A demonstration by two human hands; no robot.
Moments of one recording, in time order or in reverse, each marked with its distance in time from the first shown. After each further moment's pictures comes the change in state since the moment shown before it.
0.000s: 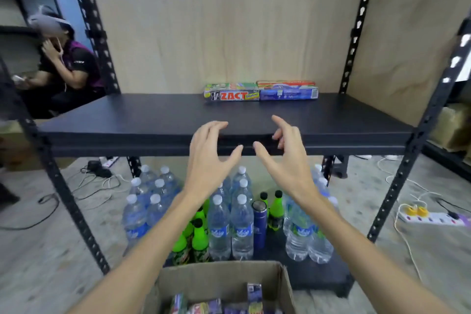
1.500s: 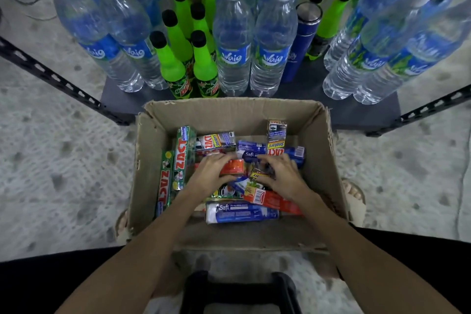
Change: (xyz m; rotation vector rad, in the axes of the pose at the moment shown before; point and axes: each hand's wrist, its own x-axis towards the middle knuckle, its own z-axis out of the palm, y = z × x) left_hand -0.419 -0.222 0.126 0.071 -1.130 -0.506; right_hand -0.390 0.223 0.129 -0.313 -1.144 0.689
